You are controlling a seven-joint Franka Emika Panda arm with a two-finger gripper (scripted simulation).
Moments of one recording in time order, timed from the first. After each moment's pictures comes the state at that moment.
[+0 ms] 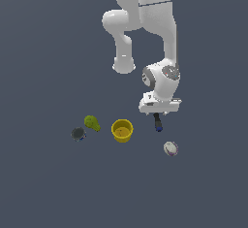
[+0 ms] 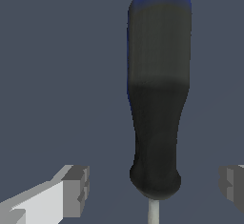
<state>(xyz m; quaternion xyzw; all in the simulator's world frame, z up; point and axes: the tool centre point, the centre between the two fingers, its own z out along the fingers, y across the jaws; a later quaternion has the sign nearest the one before) -0.093 0.180 0.021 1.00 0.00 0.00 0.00</state>
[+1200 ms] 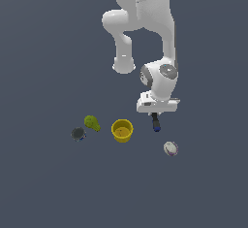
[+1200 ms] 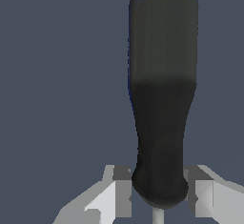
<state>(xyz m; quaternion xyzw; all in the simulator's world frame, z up) -0.084 0.166 0.033 1.00 0.00 0.00 0.00</state>
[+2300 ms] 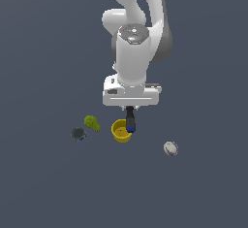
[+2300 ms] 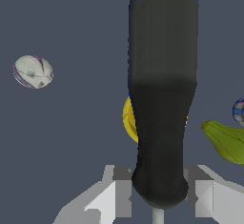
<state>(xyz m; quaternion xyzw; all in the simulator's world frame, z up) 0.002 0.024 0.200 1.00 0.00 0.00 0.00</state>
